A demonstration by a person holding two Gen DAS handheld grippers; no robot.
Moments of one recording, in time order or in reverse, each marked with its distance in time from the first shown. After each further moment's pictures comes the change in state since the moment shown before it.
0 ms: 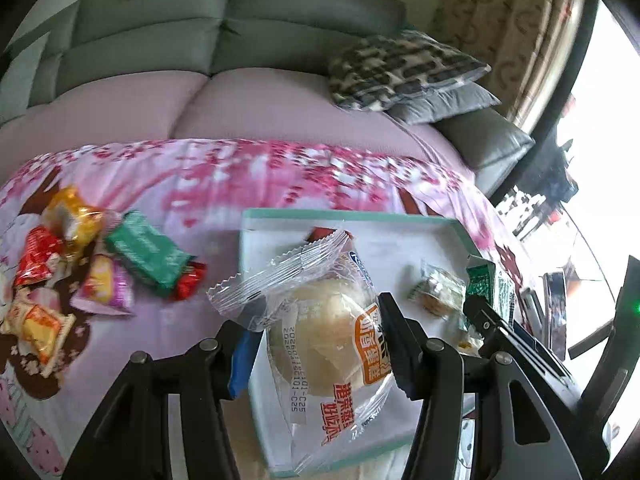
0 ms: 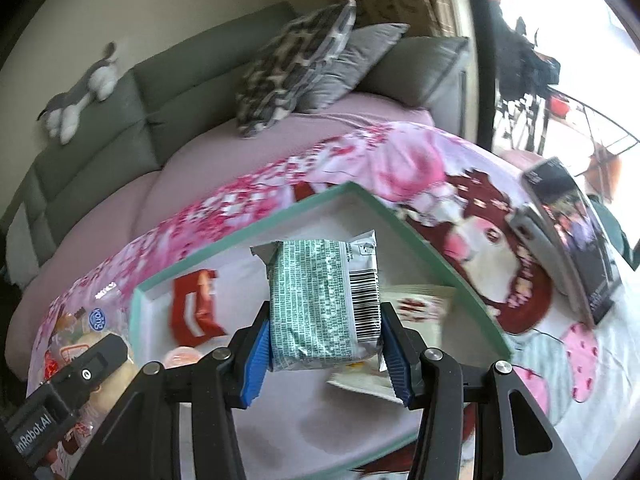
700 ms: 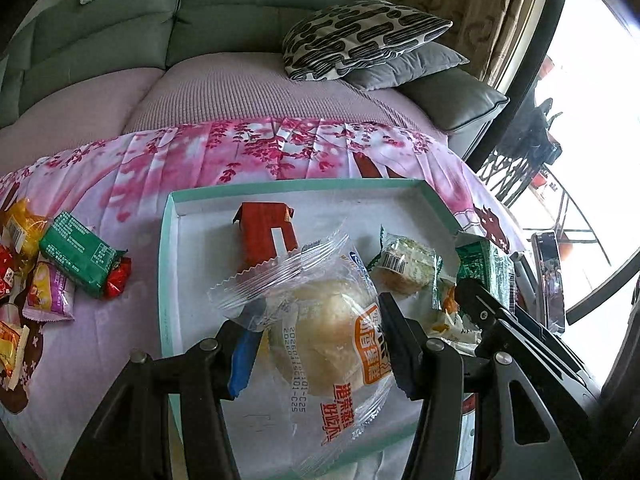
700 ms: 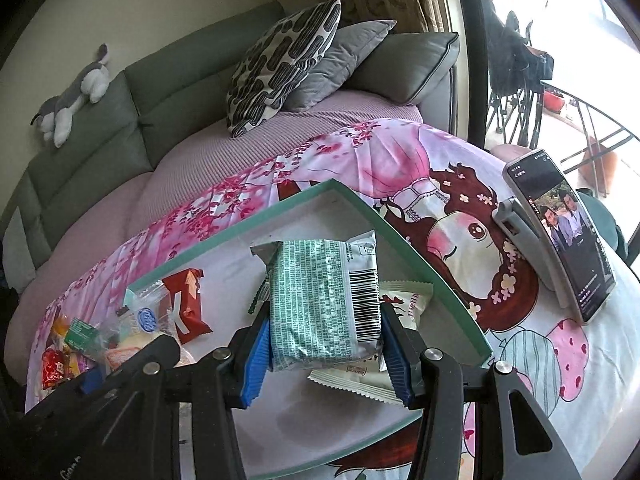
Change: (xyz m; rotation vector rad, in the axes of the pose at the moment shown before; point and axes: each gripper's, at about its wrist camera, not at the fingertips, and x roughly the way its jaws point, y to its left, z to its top) left arm 0.029 -0.042 -0.007 0.090 0.070 -0.051; right arm -0.001 -0.010 0.002 0.008 0.009 -0.007
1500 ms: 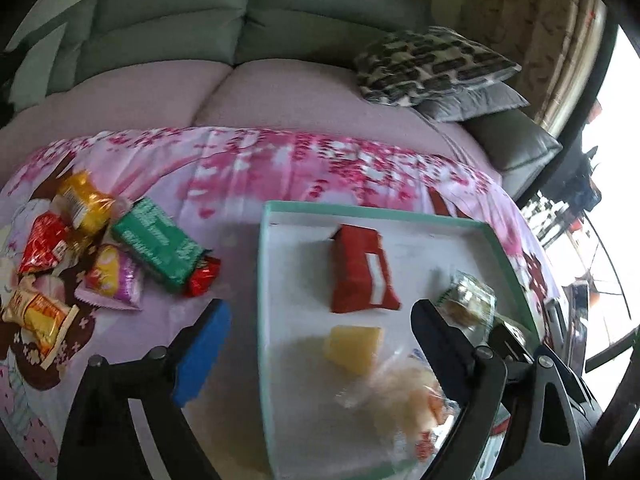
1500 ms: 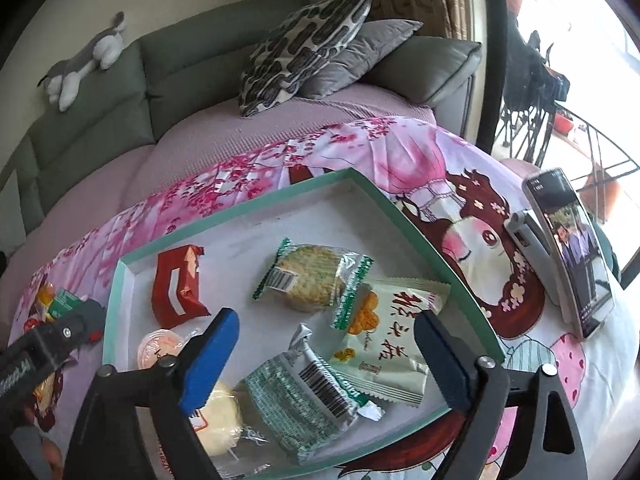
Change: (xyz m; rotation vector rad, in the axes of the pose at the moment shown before) left arm -0.018 0.058 0.006 -0.175 -0.057 0.147; right arm 0.010 0.023 -0.006 -0.118 0.025 -0.036
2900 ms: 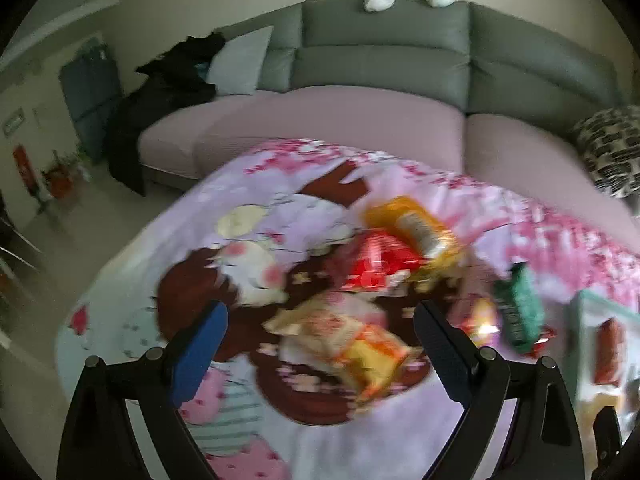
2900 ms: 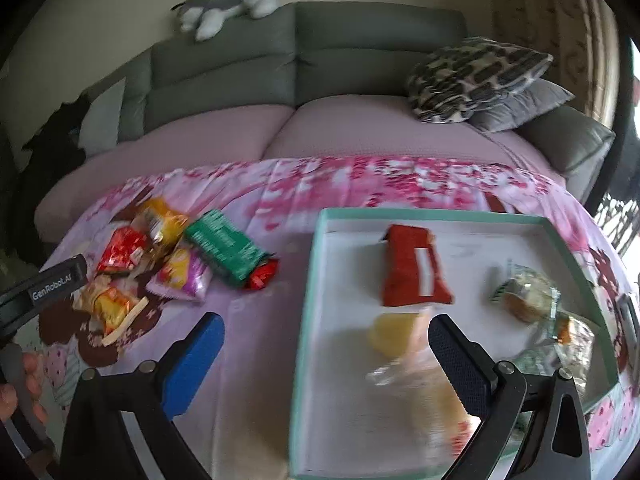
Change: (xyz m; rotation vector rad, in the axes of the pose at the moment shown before) left arm -0.069 0.182 -0.009 -0.267 -0.146 0.678; right arm -0.022 0.168 -0.047 -0.364 -0.022 0.258
